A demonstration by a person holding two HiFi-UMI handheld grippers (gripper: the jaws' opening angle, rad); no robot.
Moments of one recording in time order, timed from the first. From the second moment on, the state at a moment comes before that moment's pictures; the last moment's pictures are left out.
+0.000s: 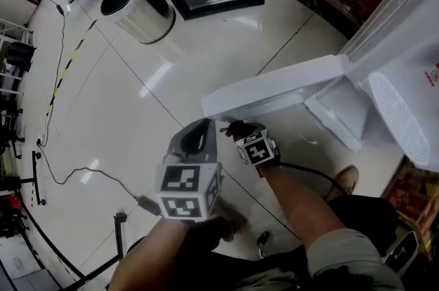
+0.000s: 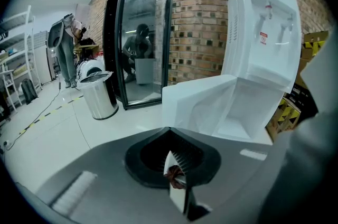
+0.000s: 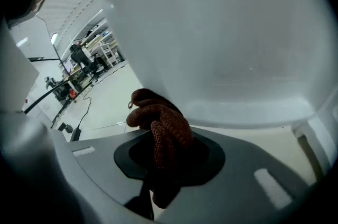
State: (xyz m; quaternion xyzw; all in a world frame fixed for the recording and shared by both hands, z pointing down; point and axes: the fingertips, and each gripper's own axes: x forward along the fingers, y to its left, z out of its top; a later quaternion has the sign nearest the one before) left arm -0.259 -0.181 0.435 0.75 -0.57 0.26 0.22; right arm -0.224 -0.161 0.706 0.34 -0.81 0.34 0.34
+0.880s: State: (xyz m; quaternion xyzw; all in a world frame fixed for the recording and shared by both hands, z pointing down) left arm -0.166 -0.165 0.437 0.83 -0.43 0.30 0.18; right arm -0.018 -0.229 0.718 0.62 -0.62 0.42 0.24
